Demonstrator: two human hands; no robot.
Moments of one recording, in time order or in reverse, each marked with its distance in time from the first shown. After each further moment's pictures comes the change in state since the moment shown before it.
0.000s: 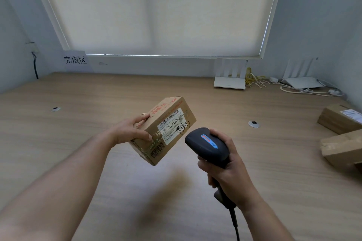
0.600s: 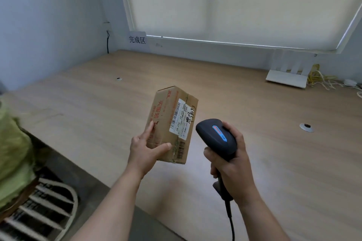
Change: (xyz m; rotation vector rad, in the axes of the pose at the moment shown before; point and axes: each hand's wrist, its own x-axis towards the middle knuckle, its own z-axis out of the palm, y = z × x) left_hand -0.144 -0.074 0.094 -0.282 0.680 -0.110; right_hand -0.028 0.009 0.052 0.080 -0.123 -0.003
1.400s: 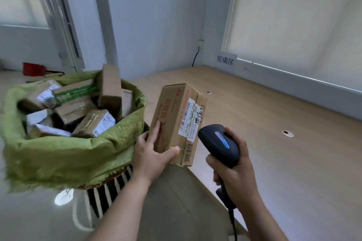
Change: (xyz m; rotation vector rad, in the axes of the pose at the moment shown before) left_hand -0.045 -0.111 -0.326 0.020 0.445 -0.008; right_hand -0.044 -0.019 0.343 0.029 -0.383 -0.072
